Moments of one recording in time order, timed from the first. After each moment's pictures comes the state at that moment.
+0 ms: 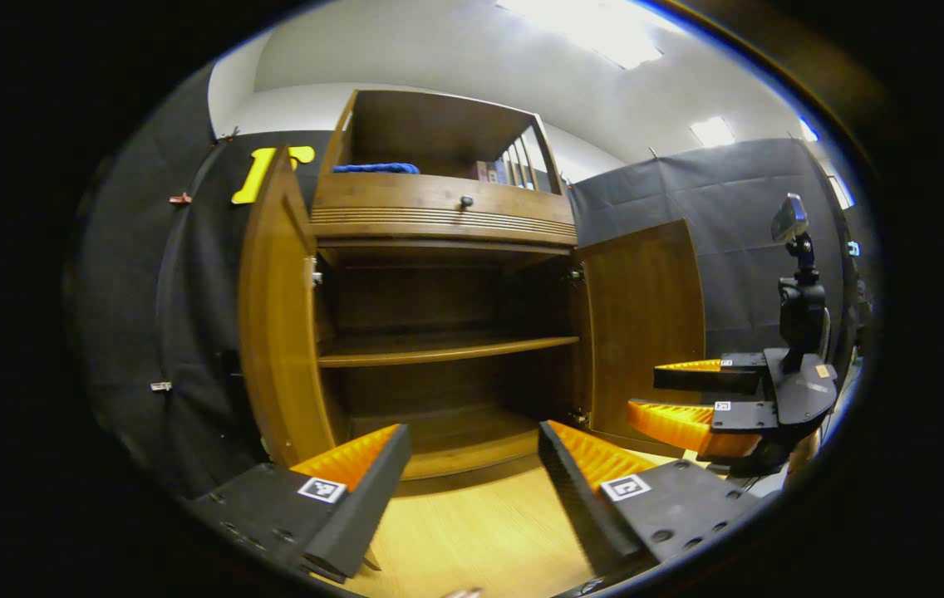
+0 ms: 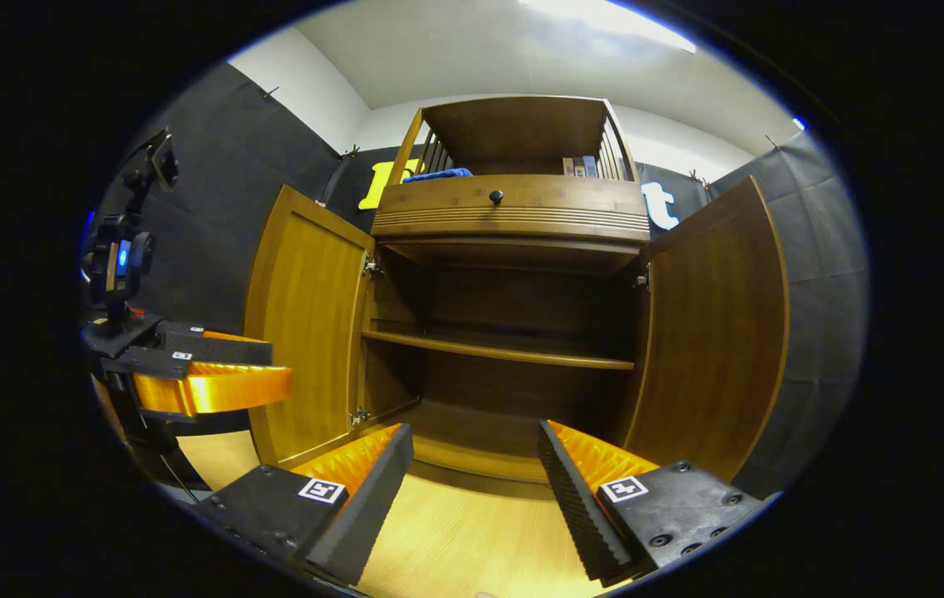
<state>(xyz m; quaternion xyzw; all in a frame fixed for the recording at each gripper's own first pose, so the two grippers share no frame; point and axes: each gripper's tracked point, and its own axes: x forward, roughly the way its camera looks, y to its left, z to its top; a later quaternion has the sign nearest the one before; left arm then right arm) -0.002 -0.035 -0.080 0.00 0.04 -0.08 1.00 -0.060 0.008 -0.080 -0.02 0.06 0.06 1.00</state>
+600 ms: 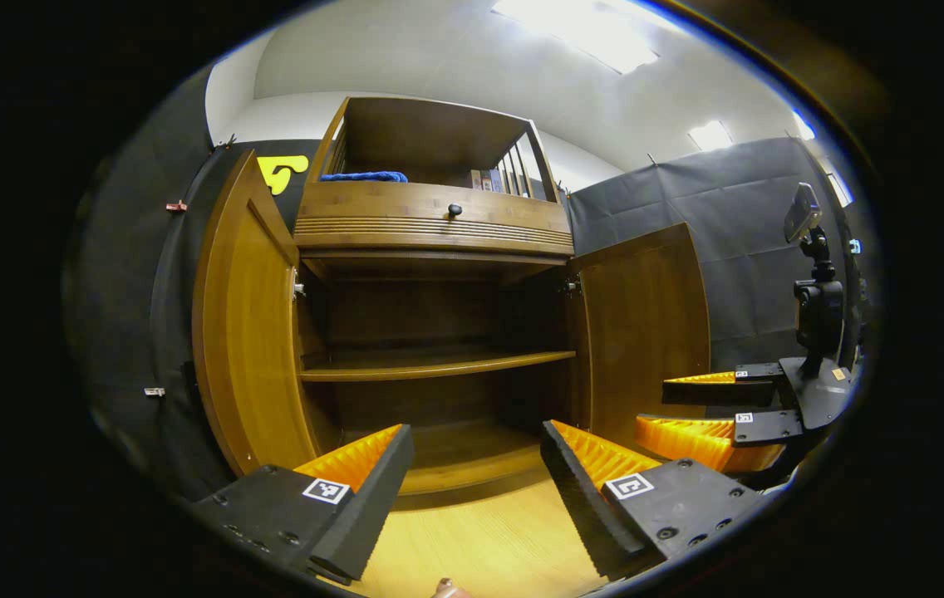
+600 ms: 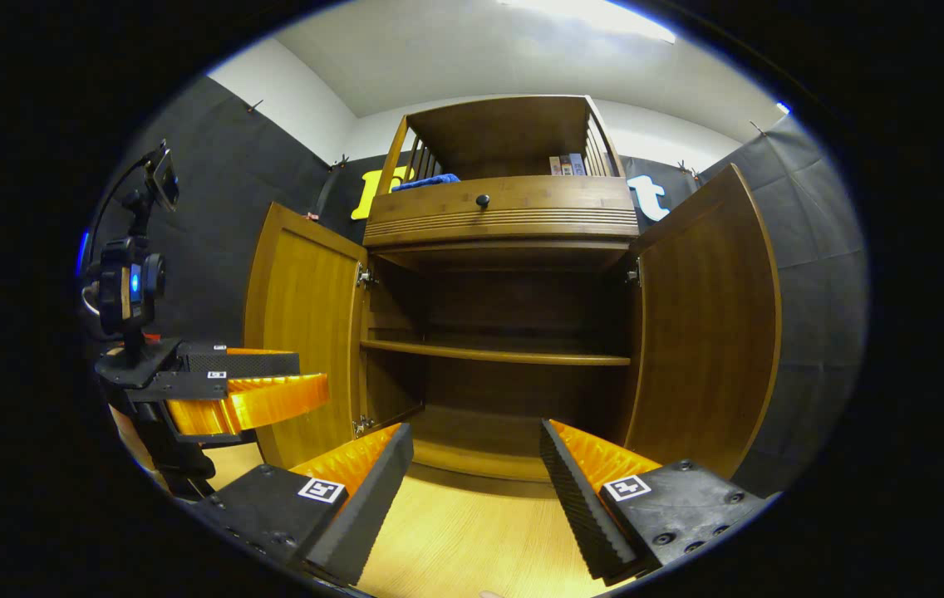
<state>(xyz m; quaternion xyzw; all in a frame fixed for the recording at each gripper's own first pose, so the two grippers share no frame) 0.018 -0.057 -0.073 -0.01 0.02 -0.08 1.00 -0.058 -0.001 -0.073 0.02 0.06 0.06 1.00</state>
